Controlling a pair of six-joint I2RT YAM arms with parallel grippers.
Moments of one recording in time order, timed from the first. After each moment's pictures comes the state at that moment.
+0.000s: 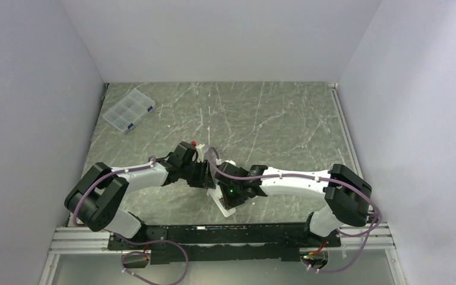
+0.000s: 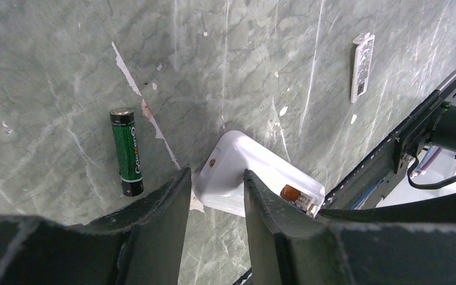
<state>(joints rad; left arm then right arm) -0.63 1.47 0.60 -0.04 0.41 -0.57 1.13 1.52 0.91 -0.52 -0.03 0.74</state>
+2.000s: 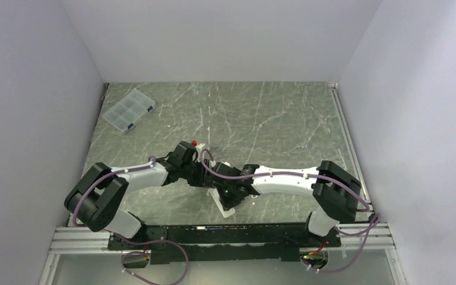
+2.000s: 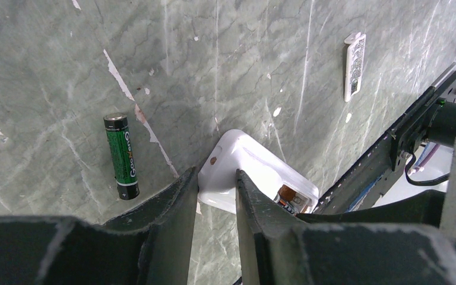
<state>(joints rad) -0.63 1.47 0.60 -0.03 0.42 -0.56 1.14 1.62 0.96 -0.53 -0.05 0.73</state>
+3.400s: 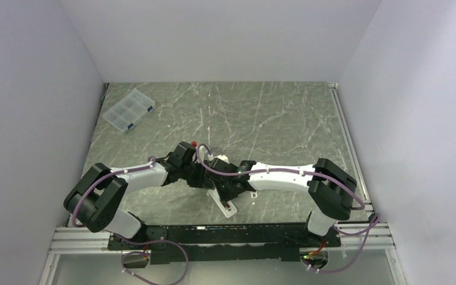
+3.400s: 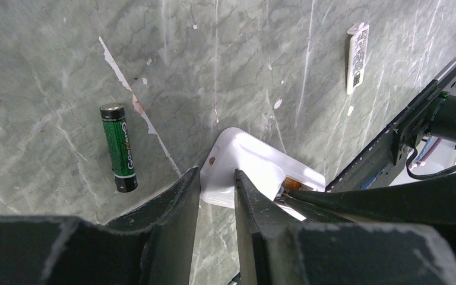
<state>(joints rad) -0.63 1.46 0.60 -0.05 0.43 -0.55 1.12 1.65 1.03 -0.53 0.05 0.69</state>
